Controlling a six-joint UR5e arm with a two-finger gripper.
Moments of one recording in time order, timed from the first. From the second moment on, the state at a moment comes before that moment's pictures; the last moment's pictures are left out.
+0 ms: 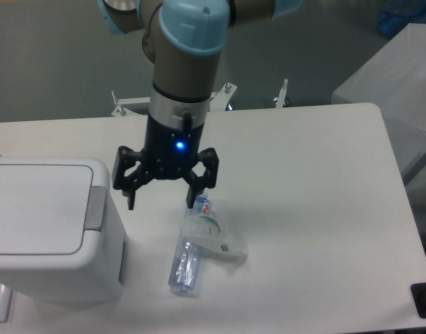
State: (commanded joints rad) arm 2.29 -1.82 -1.35 -1.22 1.25 0.08
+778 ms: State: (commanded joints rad) arm 2.26 -1.83 -1.38 -1.21 1.25 0.08
